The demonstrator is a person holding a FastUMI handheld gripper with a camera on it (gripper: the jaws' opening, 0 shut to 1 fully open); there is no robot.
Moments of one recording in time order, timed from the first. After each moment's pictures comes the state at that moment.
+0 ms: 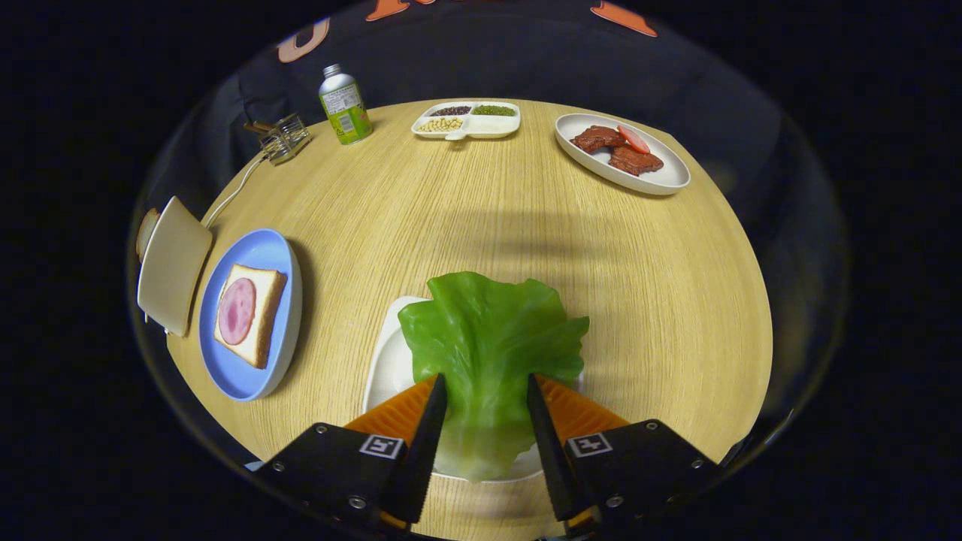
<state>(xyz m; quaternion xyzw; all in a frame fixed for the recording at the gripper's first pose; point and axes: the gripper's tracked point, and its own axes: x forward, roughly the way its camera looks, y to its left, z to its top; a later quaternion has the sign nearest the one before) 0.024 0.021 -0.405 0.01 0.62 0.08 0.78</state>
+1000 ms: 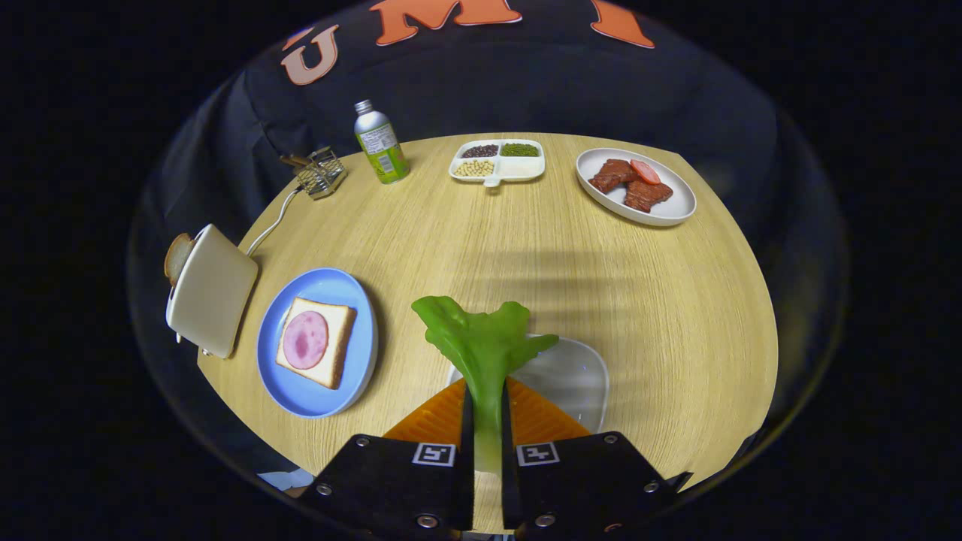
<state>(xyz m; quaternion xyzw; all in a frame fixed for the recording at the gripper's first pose) 0.034 0.067 -0.339 0.06 0.57 0.12 0.81</state>
